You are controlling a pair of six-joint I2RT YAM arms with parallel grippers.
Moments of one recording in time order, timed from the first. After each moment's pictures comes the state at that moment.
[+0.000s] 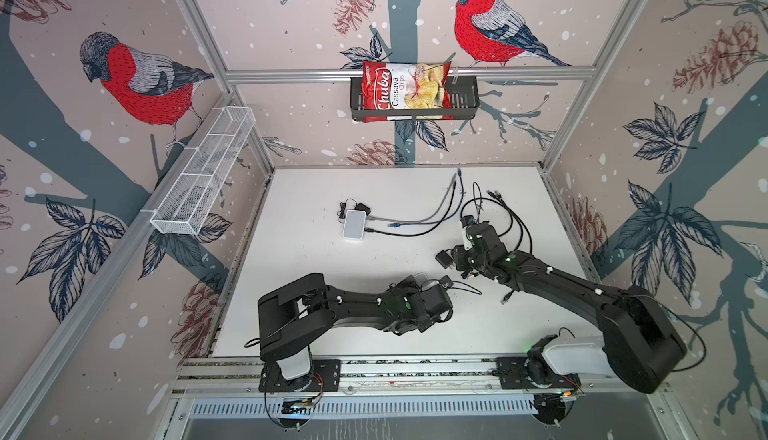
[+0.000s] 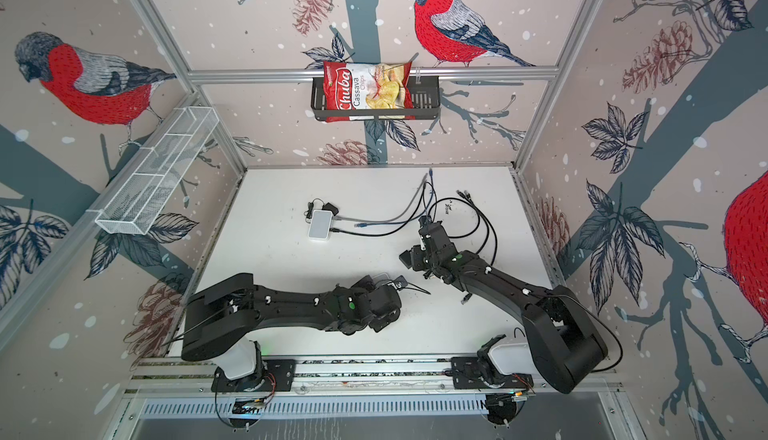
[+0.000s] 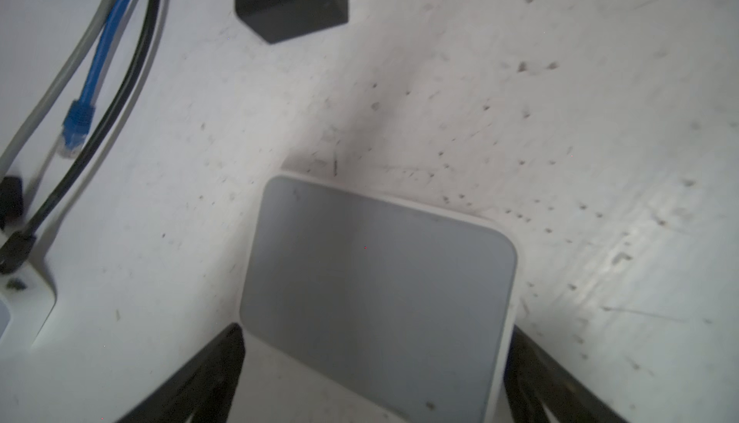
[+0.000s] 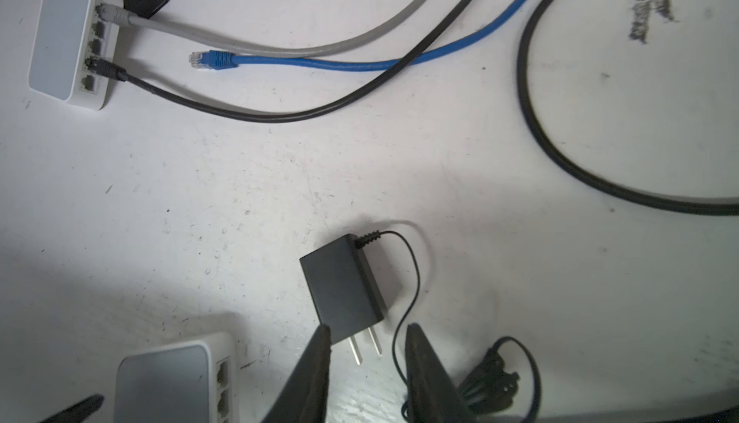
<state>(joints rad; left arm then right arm) -1.25 1.69 0.87 -0.30 -0.49 -0.13 0.62 1.35 0.69 -0.18 0.04 0.29</state>
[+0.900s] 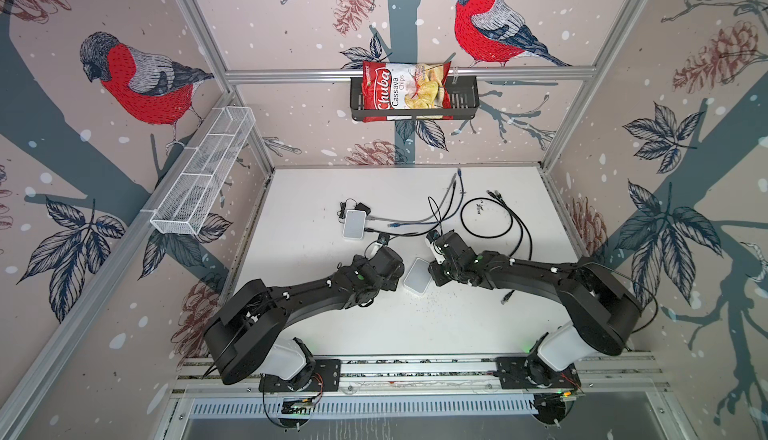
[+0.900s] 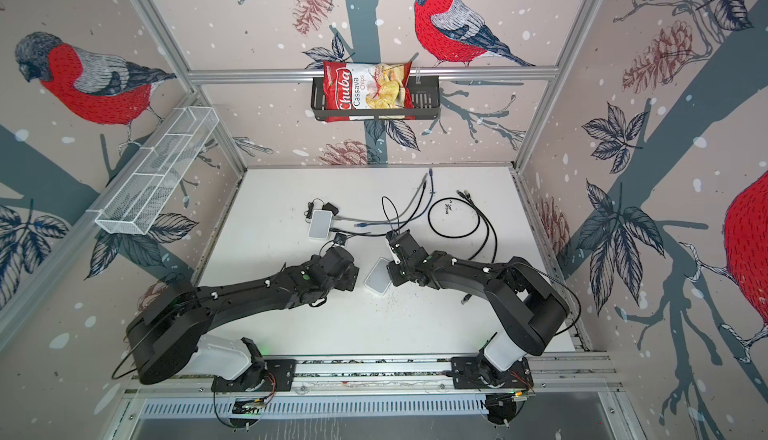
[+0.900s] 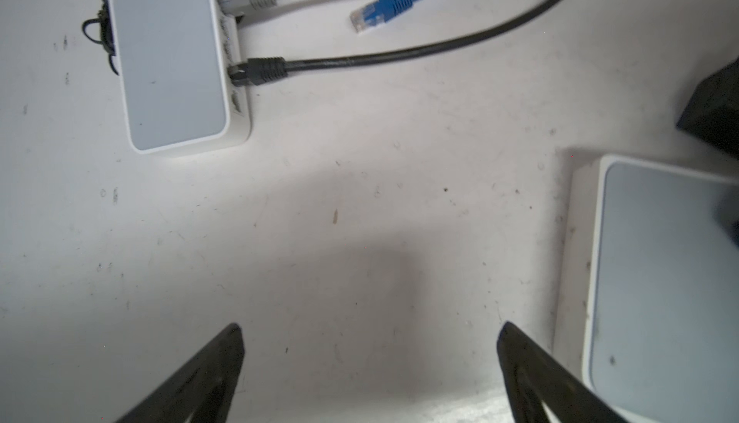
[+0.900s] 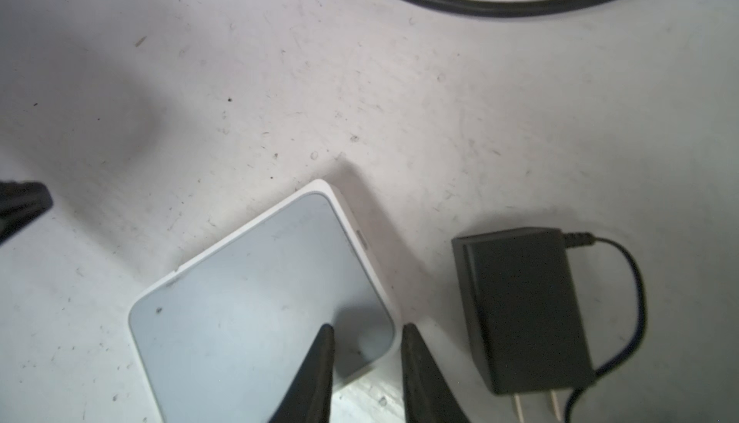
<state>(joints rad) -0.84 1.40 0.68 -0.22 -0.42 -0.42 0.81 1.58 0.78 -0.18 0.00 0.21</state>
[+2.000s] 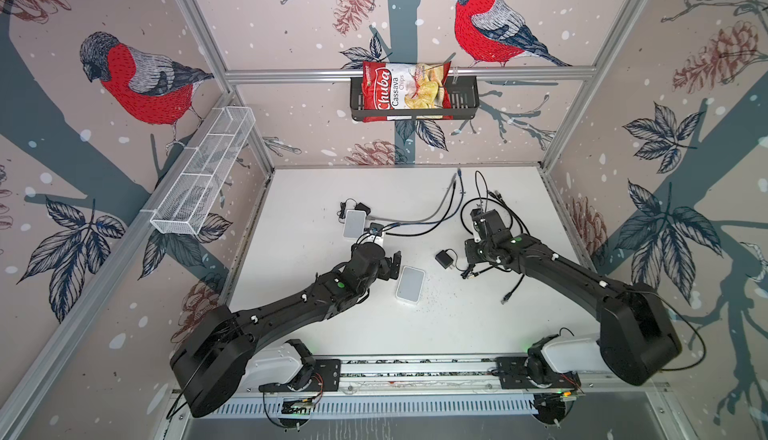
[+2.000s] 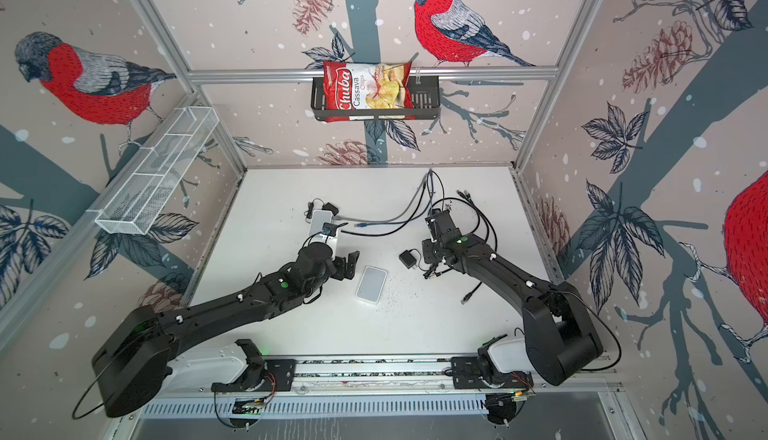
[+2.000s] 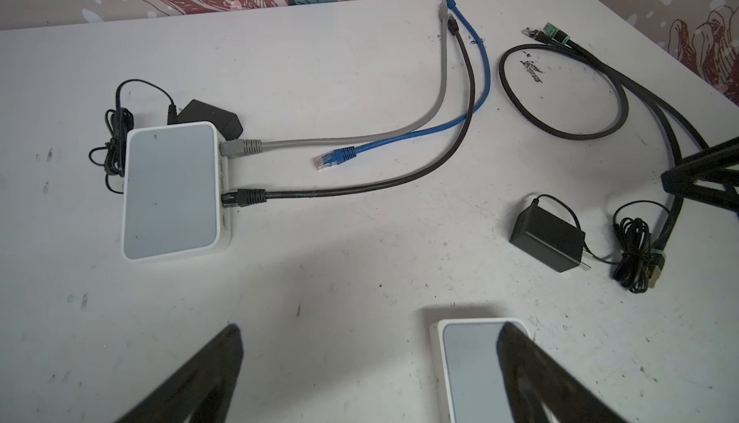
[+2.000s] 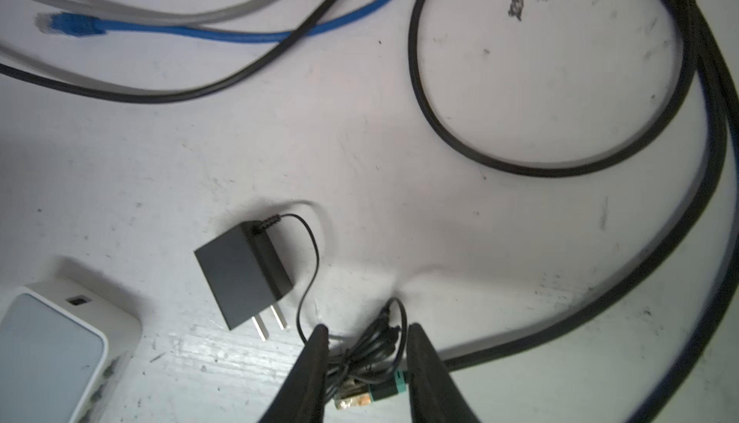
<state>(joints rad) -0.80 1.23 0.58 0.06 -0.32 -0.32 0.51 1.38 0.84 -0.49 0.12 0.24</state>
